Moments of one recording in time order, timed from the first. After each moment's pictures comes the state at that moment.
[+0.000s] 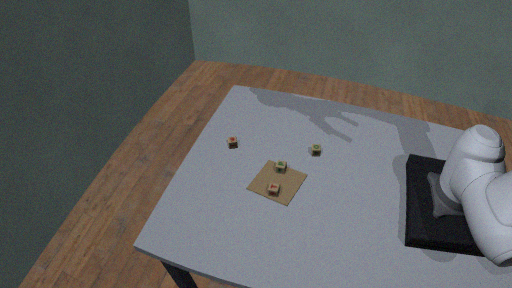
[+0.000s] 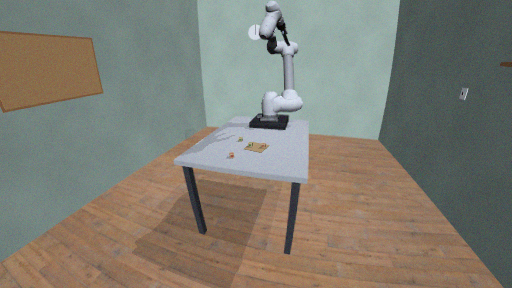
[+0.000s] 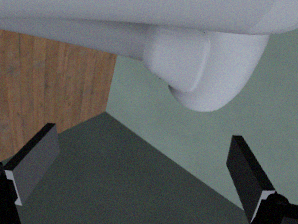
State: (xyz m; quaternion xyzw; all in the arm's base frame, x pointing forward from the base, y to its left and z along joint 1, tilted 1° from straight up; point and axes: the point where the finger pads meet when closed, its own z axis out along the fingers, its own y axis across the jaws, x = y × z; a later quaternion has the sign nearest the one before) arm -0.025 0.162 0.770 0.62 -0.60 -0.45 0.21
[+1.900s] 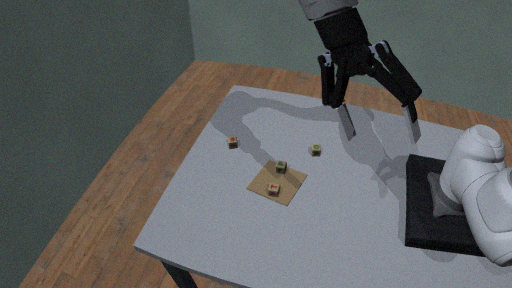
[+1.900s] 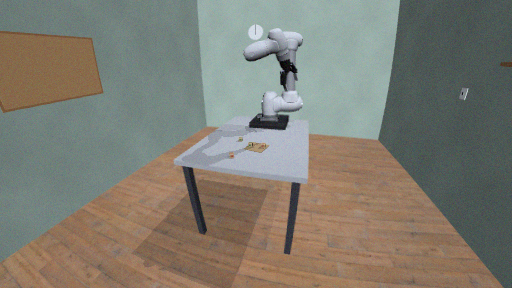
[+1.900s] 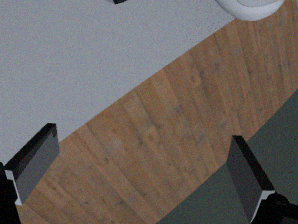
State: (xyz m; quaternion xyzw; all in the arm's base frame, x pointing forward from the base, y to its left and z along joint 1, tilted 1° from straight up) arm 0.369 0.203 0.384 0.44 -0.86 -0.23 0.14
